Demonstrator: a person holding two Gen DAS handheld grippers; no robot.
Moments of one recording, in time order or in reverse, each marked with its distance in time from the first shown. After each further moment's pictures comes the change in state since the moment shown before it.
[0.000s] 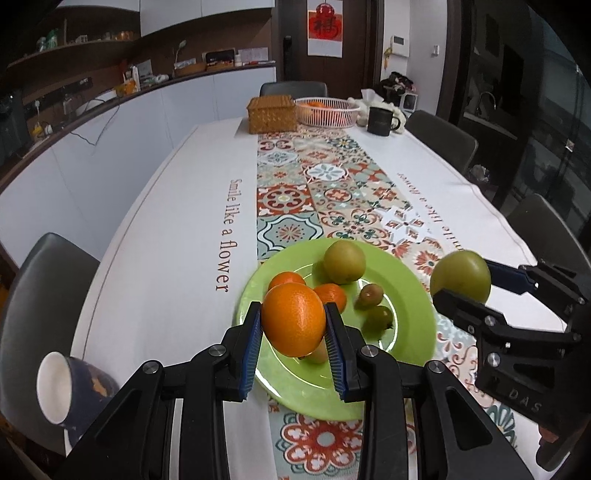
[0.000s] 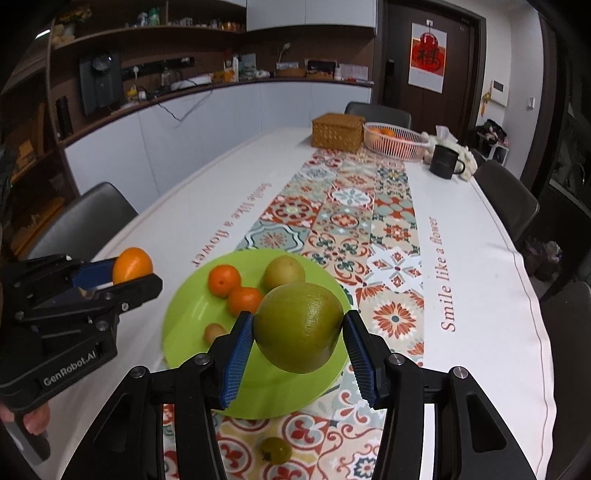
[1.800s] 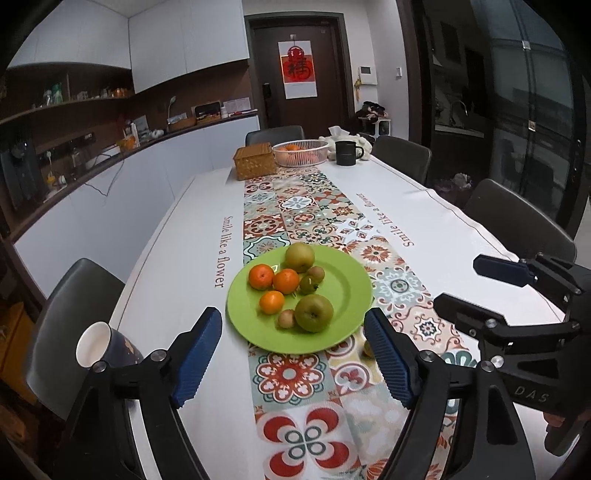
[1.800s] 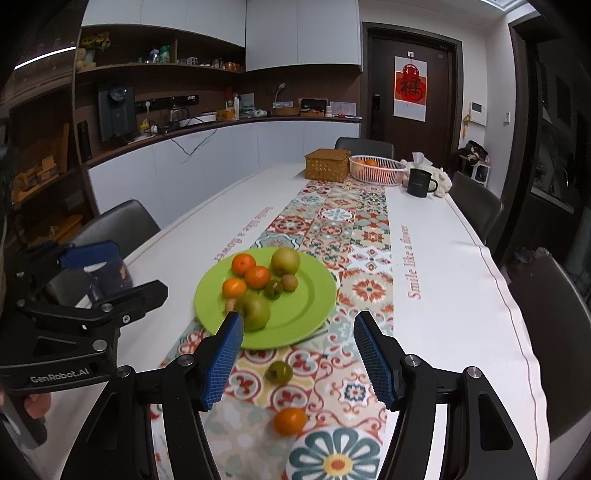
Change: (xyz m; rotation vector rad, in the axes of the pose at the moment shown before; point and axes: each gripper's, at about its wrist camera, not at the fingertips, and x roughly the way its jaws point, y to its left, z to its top) left arm -0.124 -0.061 -0.074 0.119 -0.190 0.034; right arm -0.117 -0.001 -0.087 0.025 -0.172 -0.006
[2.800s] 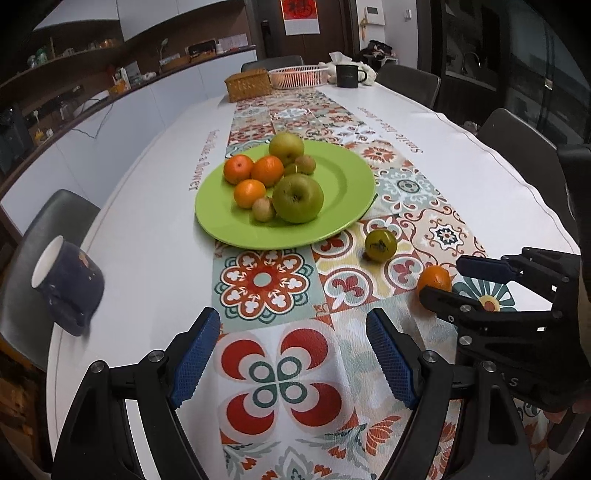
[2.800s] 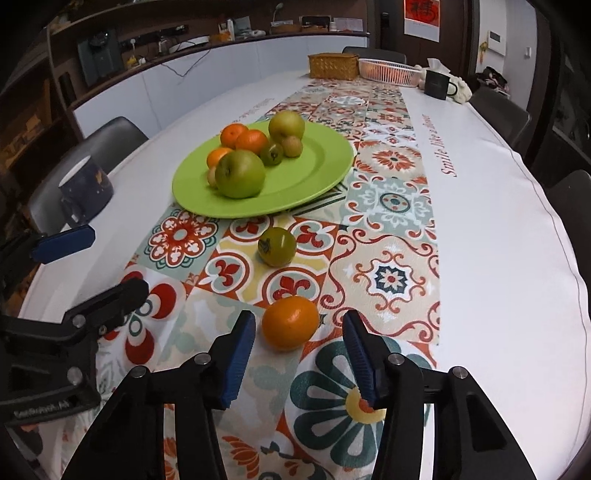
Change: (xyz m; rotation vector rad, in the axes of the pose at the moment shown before) left arm 0.067 -0.024 -0.076 -0.013 0.260 0.003; right arm 0.082 -0.003 -0.082 0.035 0.325 0.043
